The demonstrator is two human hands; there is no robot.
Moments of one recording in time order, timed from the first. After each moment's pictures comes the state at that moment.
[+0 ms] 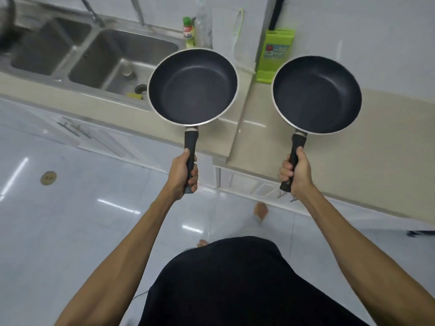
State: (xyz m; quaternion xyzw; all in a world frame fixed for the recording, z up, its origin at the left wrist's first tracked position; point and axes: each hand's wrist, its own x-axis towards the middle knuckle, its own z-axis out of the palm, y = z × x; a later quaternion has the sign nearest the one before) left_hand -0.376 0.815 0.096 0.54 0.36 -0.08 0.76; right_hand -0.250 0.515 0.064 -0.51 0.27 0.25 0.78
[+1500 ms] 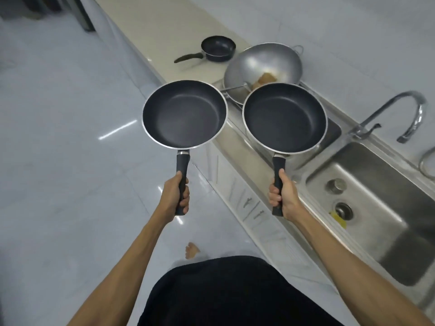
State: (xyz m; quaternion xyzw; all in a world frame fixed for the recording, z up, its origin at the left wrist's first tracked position) left_hand -0.547 1.687 0.099 0.41 0.55 0.19 0.71; right_hand -0.271 1.527 0.086 -0.61 0.02 0.52 0.60
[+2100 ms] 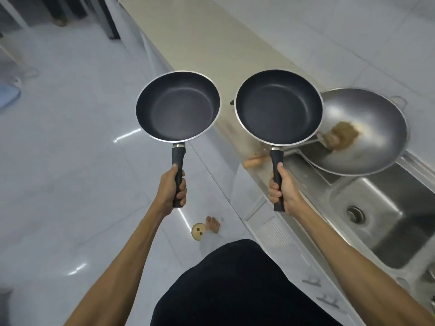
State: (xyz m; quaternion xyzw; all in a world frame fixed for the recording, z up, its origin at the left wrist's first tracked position) left_hand -0.602 2.093 0.088 0.39 0.54 0.23 0.71; right_hand -0.308 1.943 0.070 -0.61 -0.04 0.56 0.56
